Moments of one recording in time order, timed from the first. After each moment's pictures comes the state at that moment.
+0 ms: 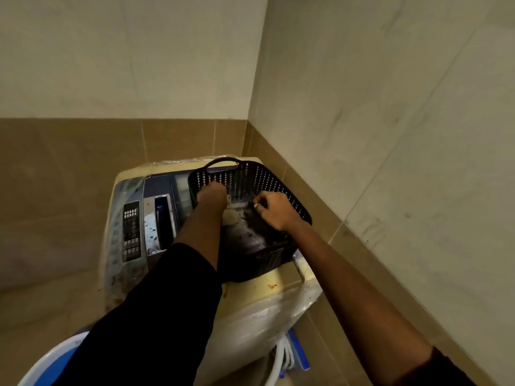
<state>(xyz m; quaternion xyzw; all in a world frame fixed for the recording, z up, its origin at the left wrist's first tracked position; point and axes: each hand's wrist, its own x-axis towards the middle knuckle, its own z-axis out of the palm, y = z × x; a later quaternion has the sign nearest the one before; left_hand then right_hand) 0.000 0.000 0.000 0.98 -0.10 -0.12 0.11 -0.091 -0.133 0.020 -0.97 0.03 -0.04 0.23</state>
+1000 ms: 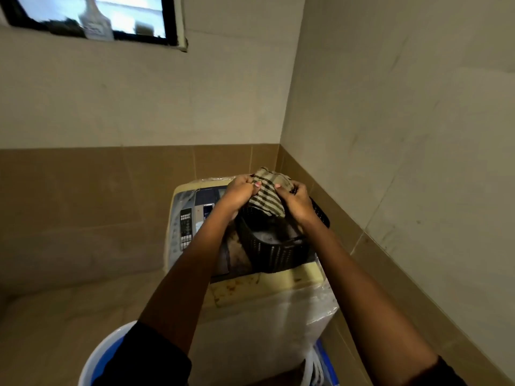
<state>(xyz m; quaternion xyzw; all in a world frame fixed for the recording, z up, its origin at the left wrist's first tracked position) -0.102 0.063 0.092 0.76 -0.05 -0.11 0.64 -0.149 -0.078 0.084 -0.78 0.14 -0.11 0.61</state>
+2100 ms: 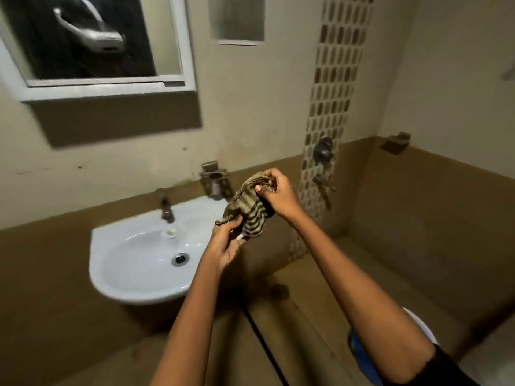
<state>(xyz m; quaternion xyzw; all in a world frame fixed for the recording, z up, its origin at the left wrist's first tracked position) -0.802 0.544 0.052 0.28 0.27 0.44 0.81 -0.657 0.531 0.112 -0.64 -0.55 0.17 0.50</state>
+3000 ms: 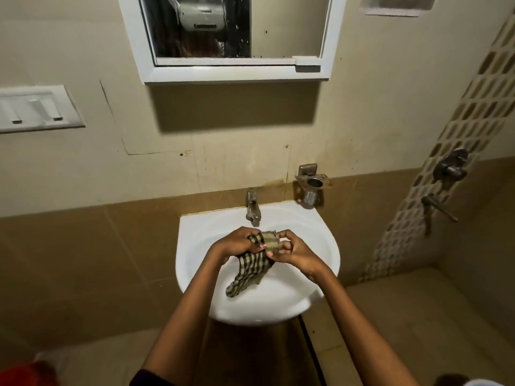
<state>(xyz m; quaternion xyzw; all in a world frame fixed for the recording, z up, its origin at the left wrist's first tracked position) -0.988 0.724 0.018 0.67 0.48 0.16 0.54 -0.802 0.689 -0.025 -0.51 -0.54 0.56 0.38</state>
